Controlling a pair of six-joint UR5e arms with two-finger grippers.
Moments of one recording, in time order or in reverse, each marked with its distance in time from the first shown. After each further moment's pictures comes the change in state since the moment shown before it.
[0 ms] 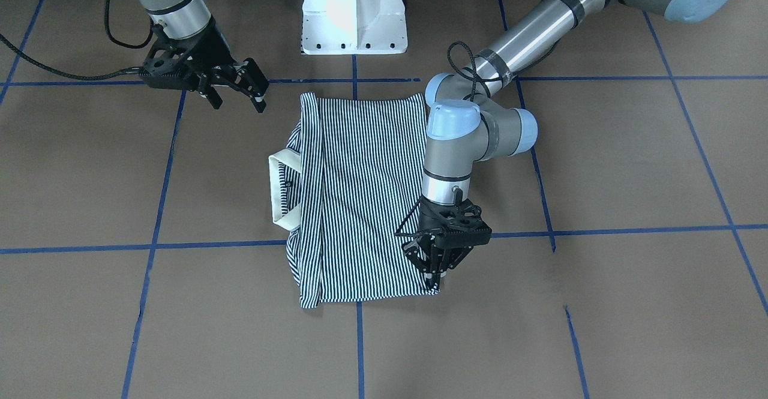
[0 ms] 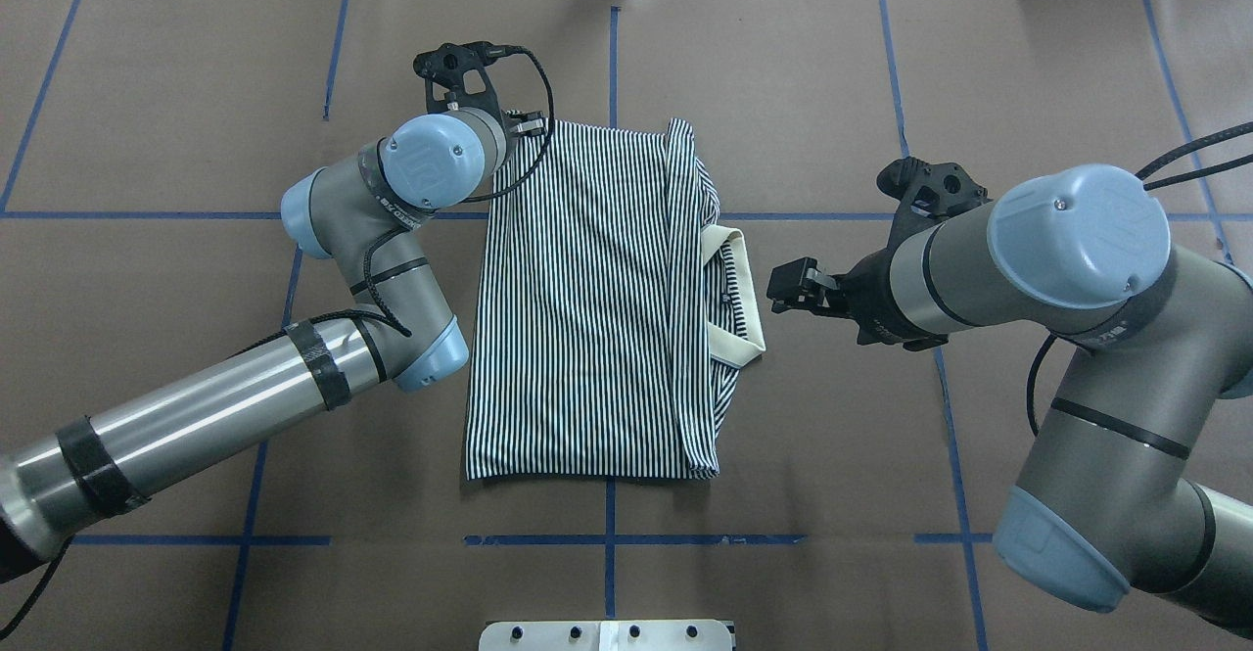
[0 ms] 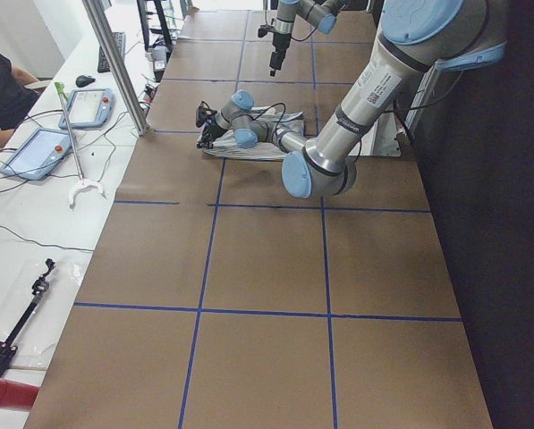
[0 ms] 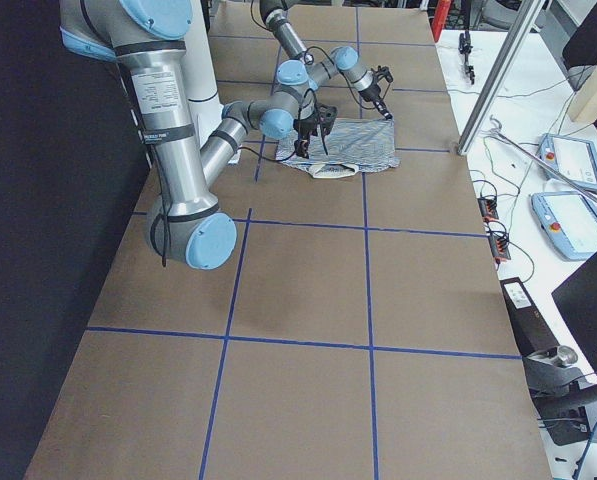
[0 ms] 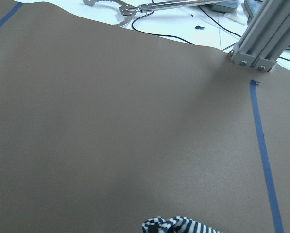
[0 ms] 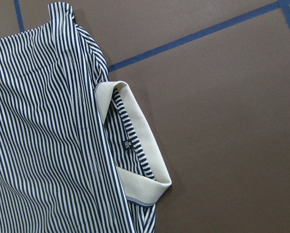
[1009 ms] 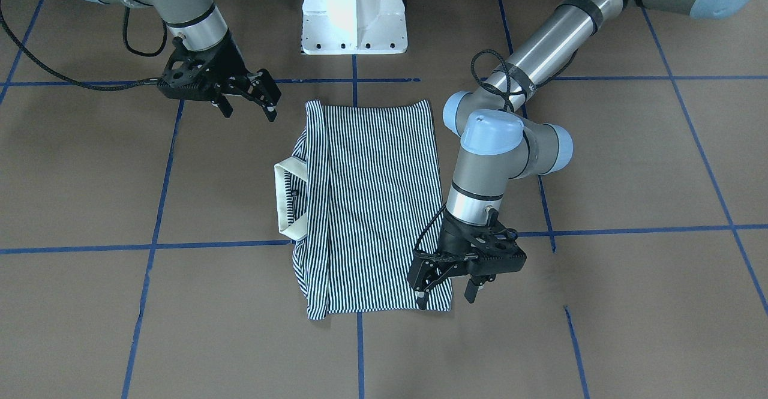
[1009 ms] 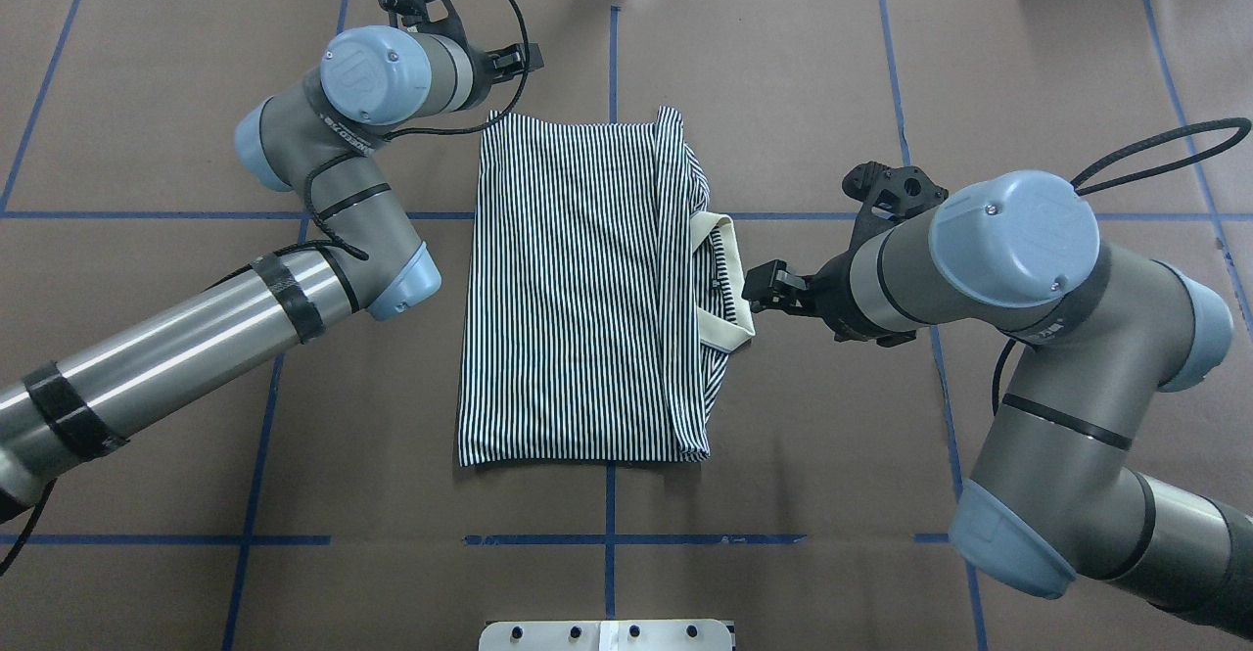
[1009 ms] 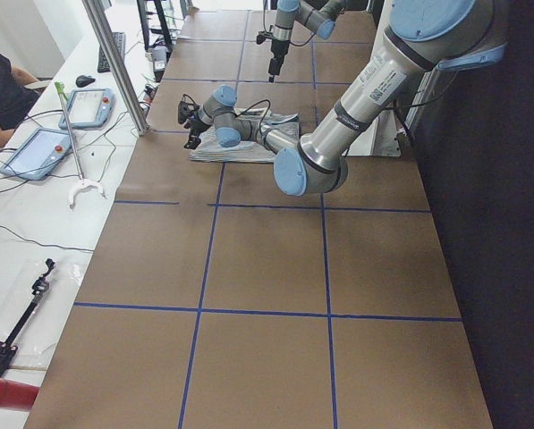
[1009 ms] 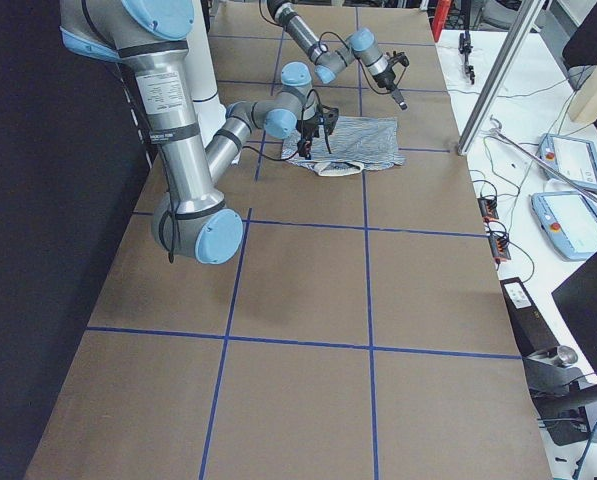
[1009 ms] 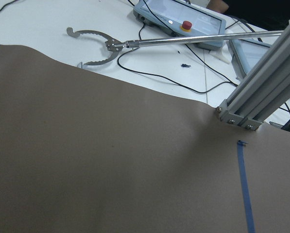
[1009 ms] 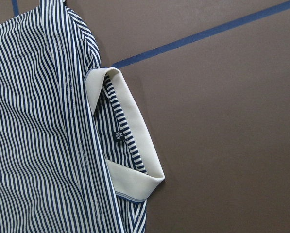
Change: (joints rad) left arm -0.109 0.008 -0.031 -0.081 -0.207 -0.015; right arm -0.022 0.063 -0.080 -0.012 -0.038 -0.020
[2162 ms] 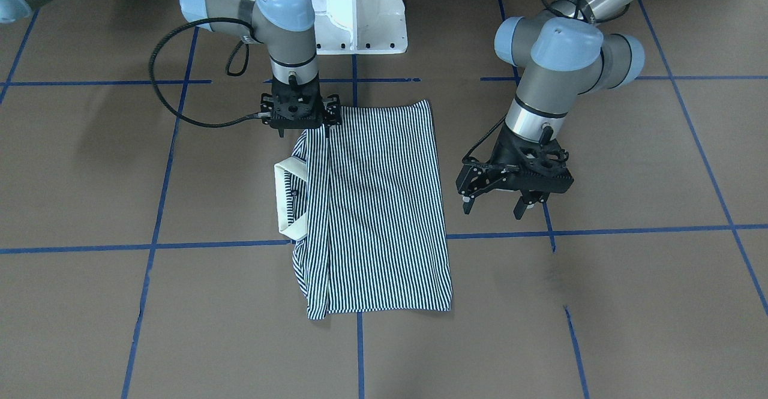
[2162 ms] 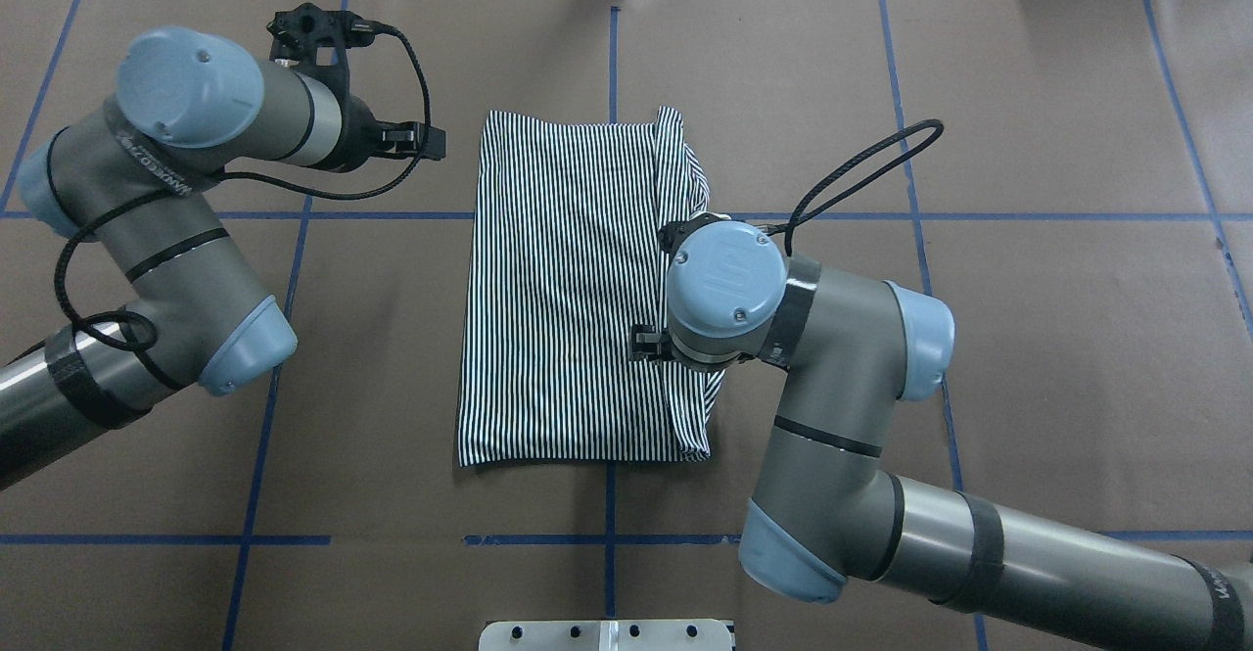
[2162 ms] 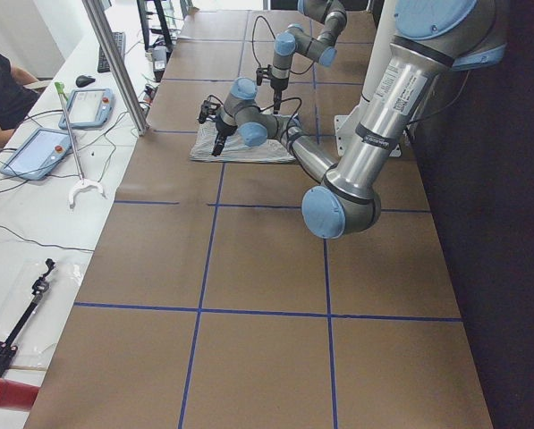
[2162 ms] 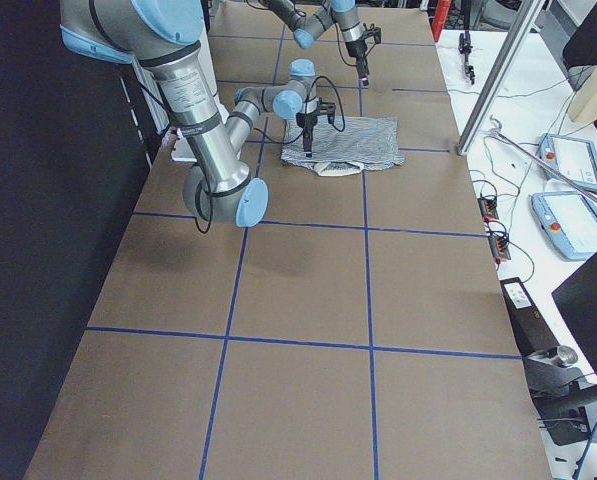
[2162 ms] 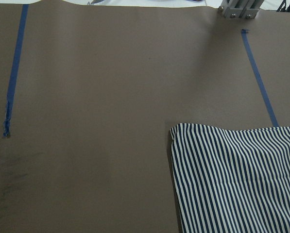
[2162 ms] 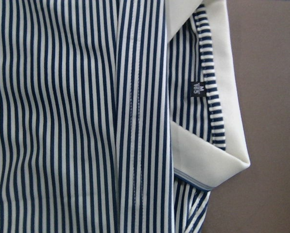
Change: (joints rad) left arm -0.025 0.331 -0.572 0.367 -0.218 0.282; right arm -0.143 0.318 -0.312 -0.238 -0.085 -0.257
